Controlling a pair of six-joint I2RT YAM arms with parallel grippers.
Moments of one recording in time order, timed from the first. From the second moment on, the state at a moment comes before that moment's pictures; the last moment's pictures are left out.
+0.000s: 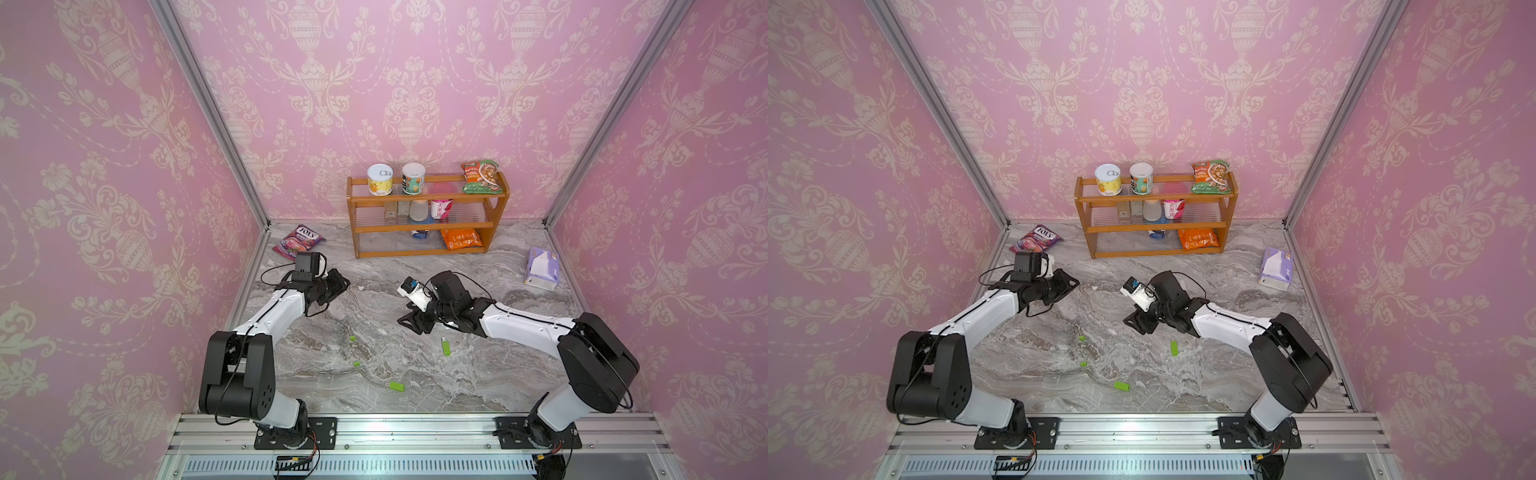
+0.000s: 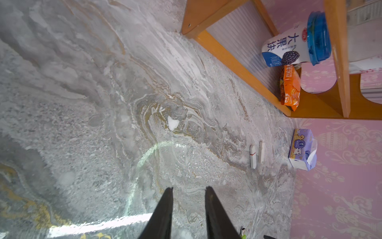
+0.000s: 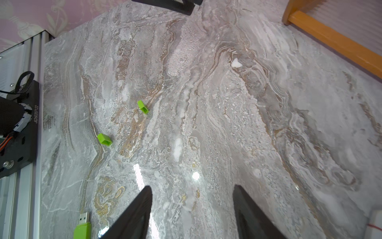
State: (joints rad) left arm -0.06 1.47 0.88 -0.28 0.39 -0.72; right arm 0.69 1.64 0.95 -0.02 -0.40 -0.15
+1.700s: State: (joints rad) left arm 0.04 1.35 0.55 -0.47 0.64 -1.66; right arm 0.67 1.70 0.99 0.02 -0.25 -0.13
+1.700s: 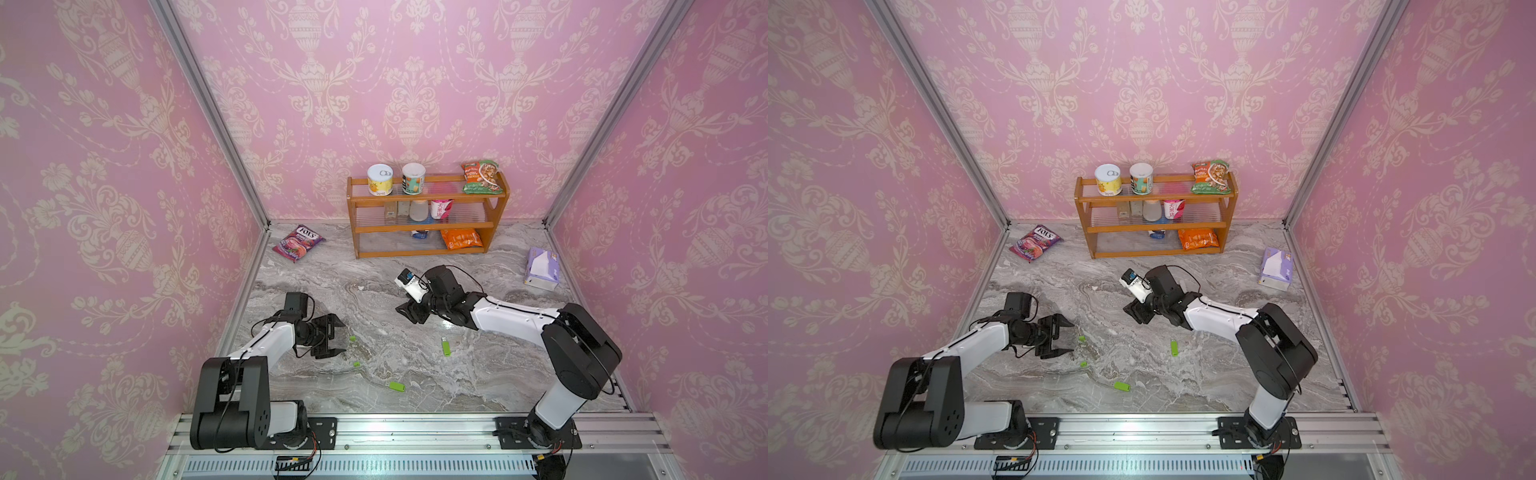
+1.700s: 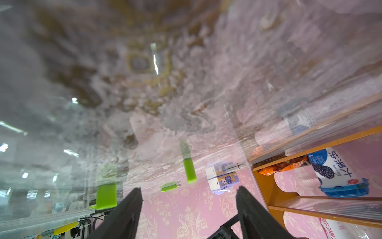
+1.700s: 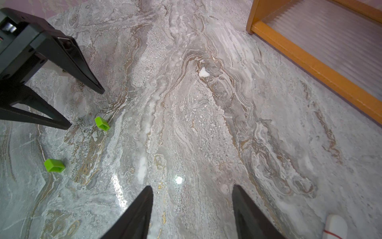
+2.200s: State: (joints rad) left arm 0.04 1.40 0.58 -0.40 0.63 -1.68; right arm 0.65 1.70 0.99 0.00 -0.25 -0.13
